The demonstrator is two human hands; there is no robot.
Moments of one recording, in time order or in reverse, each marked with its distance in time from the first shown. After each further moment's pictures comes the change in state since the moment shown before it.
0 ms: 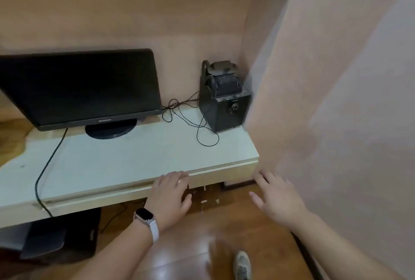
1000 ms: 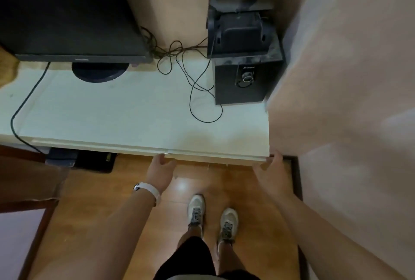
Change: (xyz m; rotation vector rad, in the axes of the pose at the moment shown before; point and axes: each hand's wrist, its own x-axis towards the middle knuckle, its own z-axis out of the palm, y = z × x) left_hand 0.136 0.046 0.148 -0.880 -0.093 -1.287; right_hand 0.183 0.129 0.154 0.887 -0.340 0.452
